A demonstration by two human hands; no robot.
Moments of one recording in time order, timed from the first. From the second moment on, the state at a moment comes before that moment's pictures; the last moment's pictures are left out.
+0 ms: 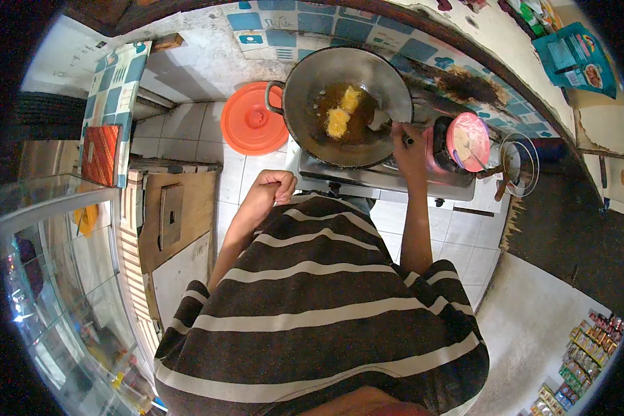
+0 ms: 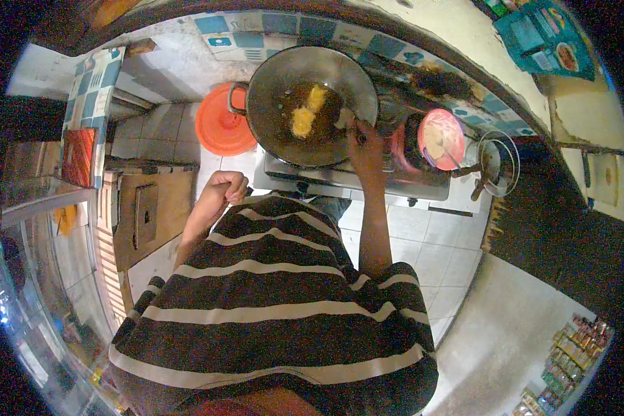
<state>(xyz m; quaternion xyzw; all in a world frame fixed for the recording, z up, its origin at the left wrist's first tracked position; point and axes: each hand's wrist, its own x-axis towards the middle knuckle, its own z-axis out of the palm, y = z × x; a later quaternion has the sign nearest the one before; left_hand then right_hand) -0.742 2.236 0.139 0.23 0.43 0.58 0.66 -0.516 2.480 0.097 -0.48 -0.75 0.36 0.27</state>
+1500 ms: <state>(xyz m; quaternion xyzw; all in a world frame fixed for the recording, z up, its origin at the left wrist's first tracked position) -0.740 2.230 0.140 0.22 0.43 0.58 0.66 -0.509 2.471 0.062 -0.52 -0.74 0.32 0.28</state>
